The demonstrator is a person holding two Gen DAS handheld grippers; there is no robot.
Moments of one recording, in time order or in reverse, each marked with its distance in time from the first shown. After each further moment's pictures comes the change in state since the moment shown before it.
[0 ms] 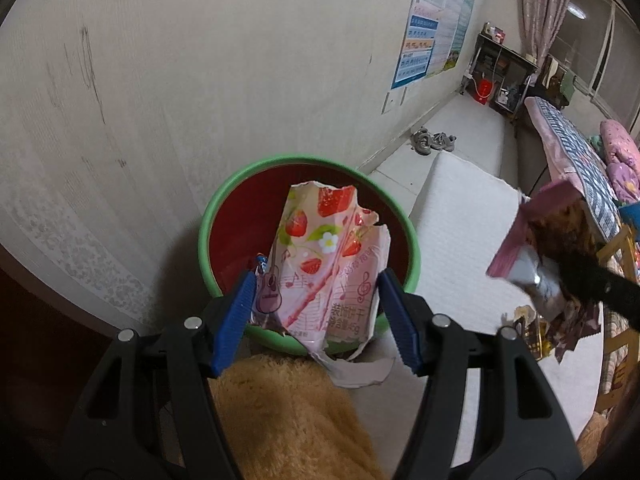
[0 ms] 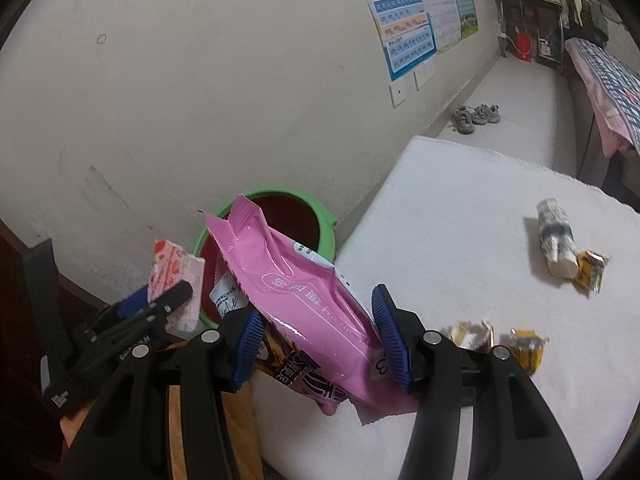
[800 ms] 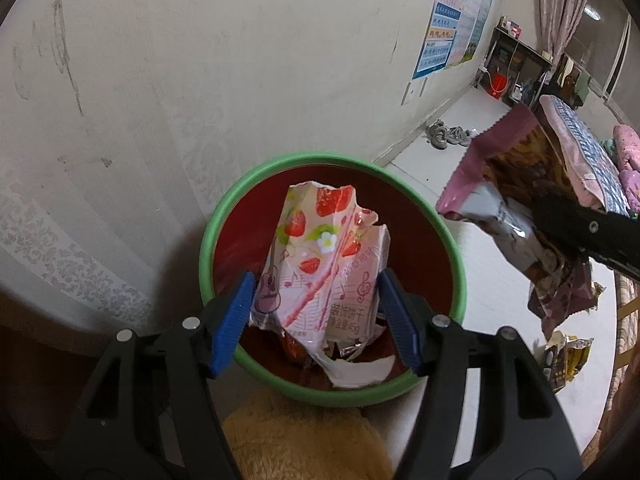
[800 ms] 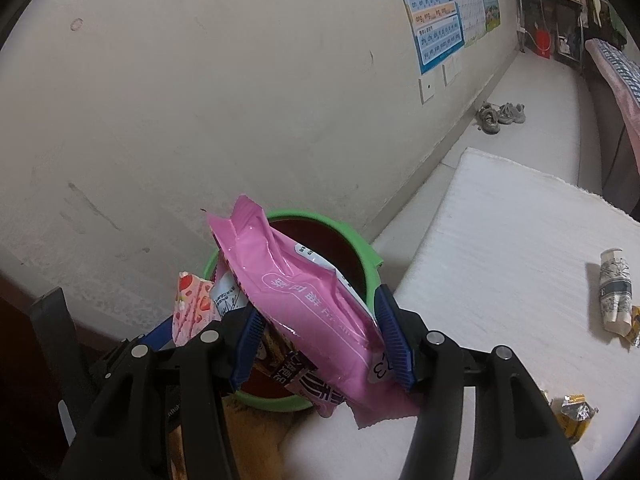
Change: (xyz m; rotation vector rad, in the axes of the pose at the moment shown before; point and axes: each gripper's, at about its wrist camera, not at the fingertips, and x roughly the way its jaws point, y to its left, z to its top) left arm 0.055 0.022 0.026 -0.018 0.048 0.020; right arm 0.080 0.037 0.055 -0.010 0.055 0.025
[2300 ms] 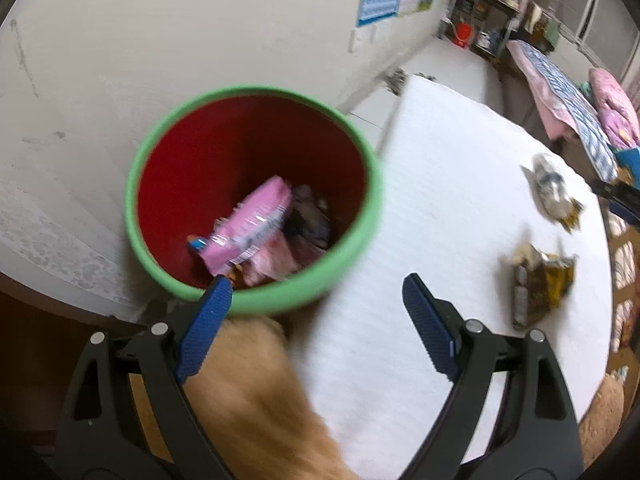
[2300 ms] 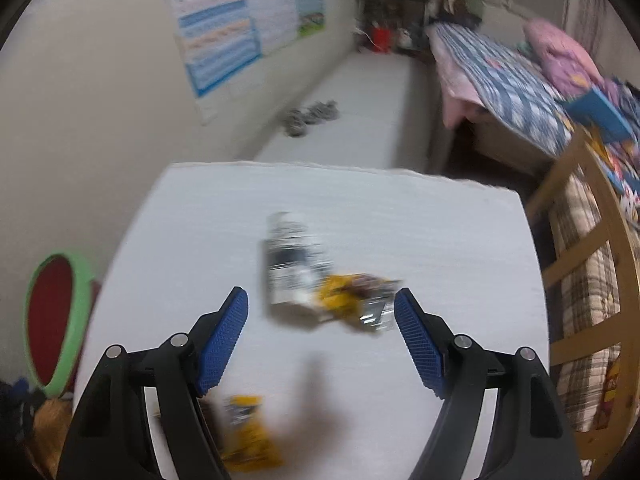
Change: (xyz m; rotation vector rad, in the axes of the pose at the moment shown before) left arm -0.012 -0.075 -0.064 0.138 0.126 -0.068; right arm -0.094 -0.253 -0.055 0.231 -0.075 -0.498
